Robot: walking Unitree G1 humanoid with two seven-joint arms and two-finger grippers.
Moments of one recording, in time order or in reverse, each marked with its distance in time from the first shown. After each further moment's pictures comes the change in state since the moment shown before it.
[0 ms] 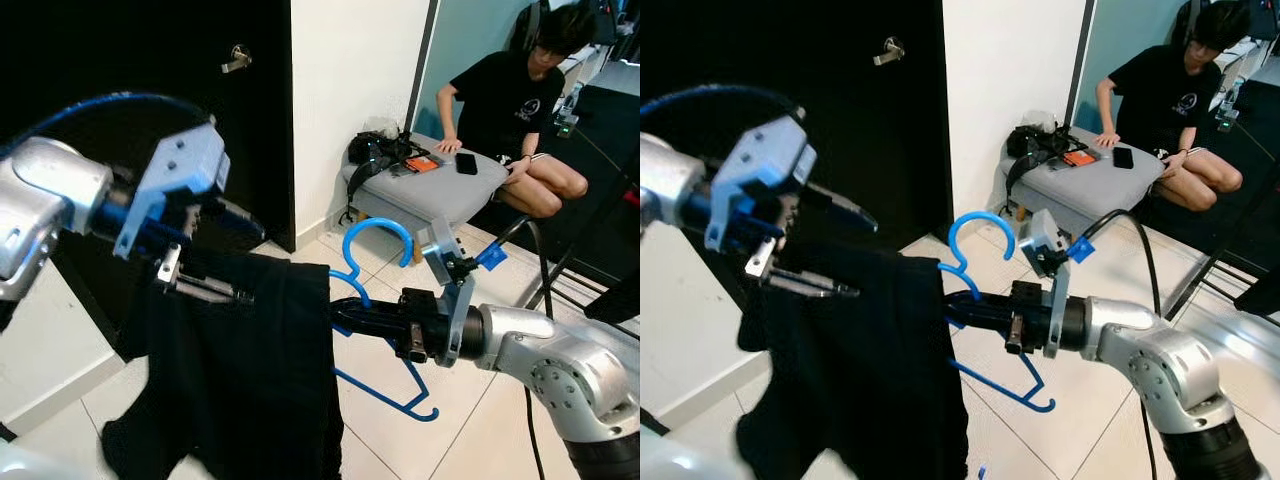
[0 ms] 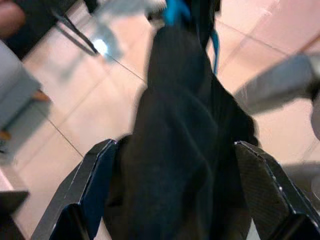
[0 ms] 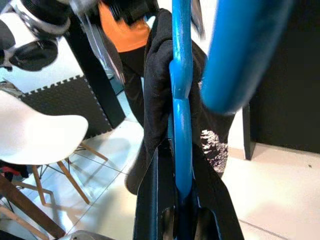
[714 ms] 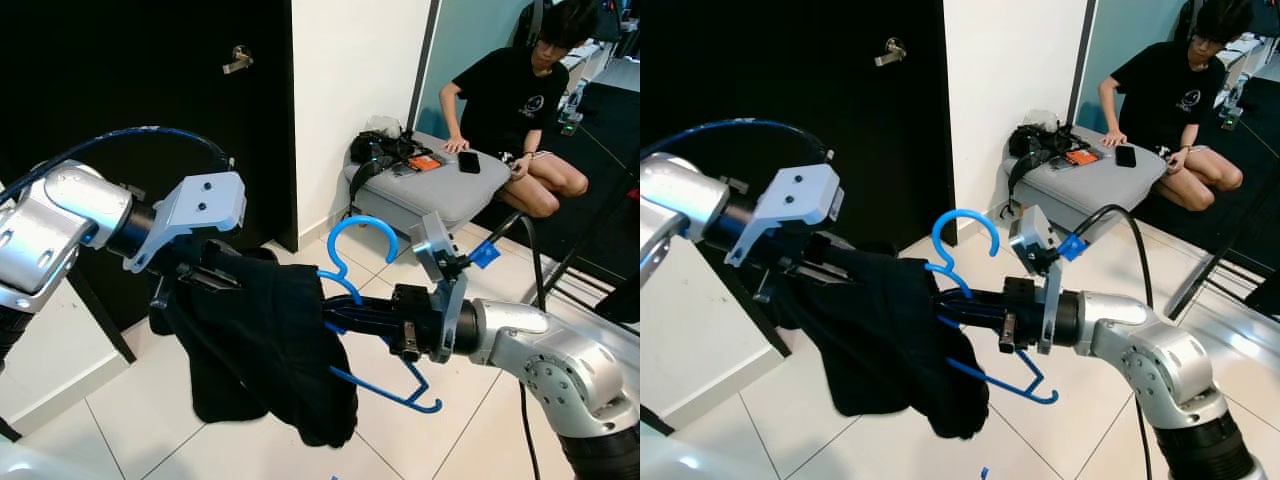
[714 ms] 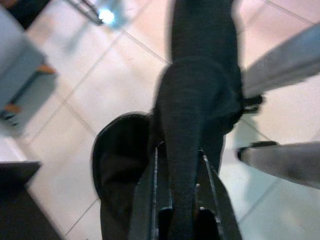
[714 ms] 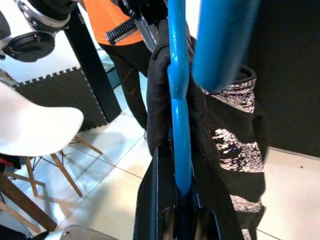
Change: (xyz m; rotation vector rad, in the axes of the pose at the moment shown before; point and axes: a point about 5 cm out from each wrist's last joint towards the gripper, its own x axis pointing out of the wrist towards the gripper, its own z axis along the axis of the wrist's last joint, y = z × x) left arm 0.006 0.001 -0.012 0.007 0.100 -0.007; right arm 0.003 -0.001 0.002 -0.051 0.039 -0.009
